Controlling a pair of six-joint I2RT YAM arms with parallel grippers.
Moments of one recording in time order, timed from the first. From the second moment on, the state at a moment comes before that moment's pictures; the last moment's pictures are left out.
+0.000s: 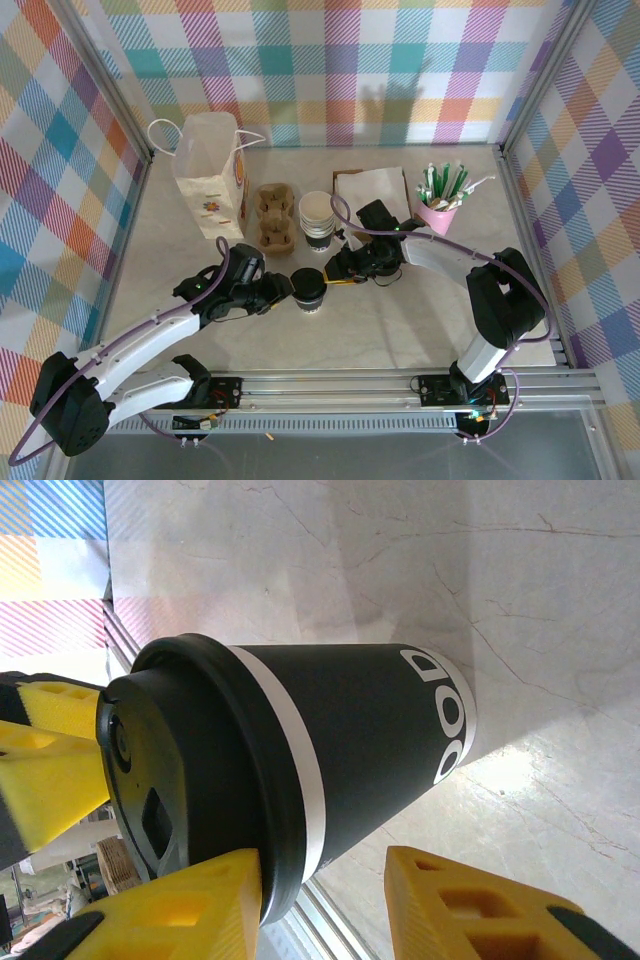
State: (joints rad) left arm -0.66 1.01 0.66 -0.52 0.23 -1.13; right arm 0.60 1.66 1.08 -0.55 -0.79 0.44
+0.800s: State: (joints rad) left arm -0.66 0.96 0.52 -0.31 0.23 -1.18; right arm 0.60 1.69 1.07 -0.52 -0.84 0.44
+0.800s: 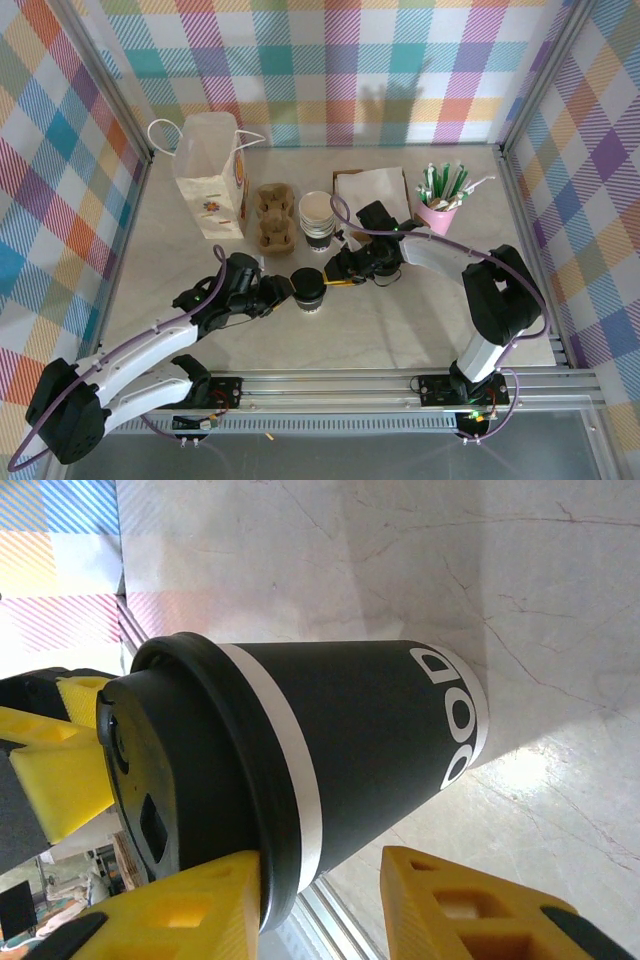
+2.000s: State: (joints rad) left arm -0.67 0.89 0.35 -0.06 0.18 -1.23; right arm 0.62 1.64 1.00 -0.43 -0.79 0.41
